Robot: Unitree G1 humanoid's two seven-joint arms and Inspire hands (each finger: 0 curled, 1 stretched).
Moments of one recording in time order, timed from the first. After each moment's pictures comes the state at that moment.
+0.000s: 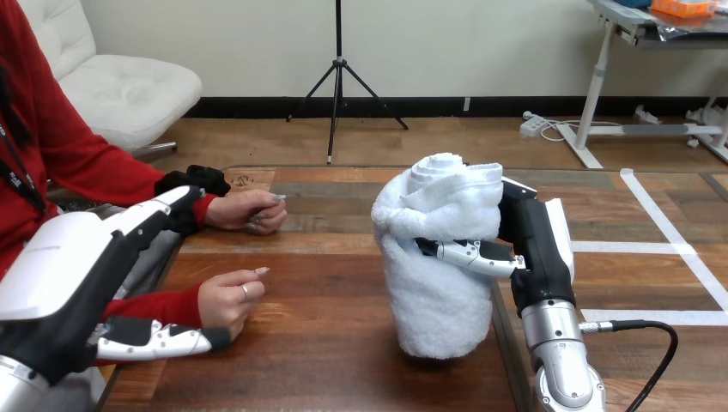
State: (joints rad) left arm 0.28 0.59 0.30 -0.18 0.47 -0.46 -0.17; right arm -0.49 -0.11 -0.02 1.17 -0.11 -0.86 -0.18
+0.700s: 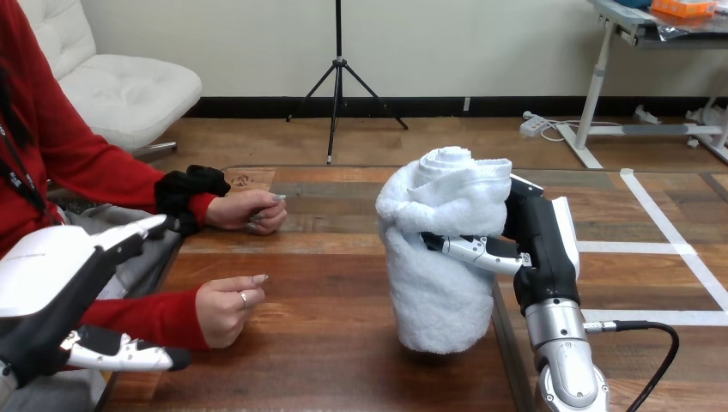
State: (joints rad) left arm 0.26 0.71 0.29 -0.07 0.51 -0.41 -0.22; right arm -0.49 -0.10 -0.05 1.17 -0.07 -0.88 -0.12
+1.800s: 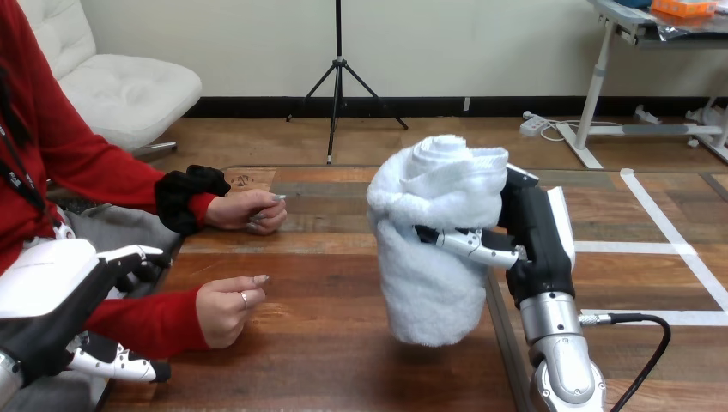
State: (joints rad) left arm 0.18 0.75 0.21 0.10 0.57 -0.43 -0.18; right arm -0.49 -0.08 -0.06 1.13 -0.04 -0.92 -0.07
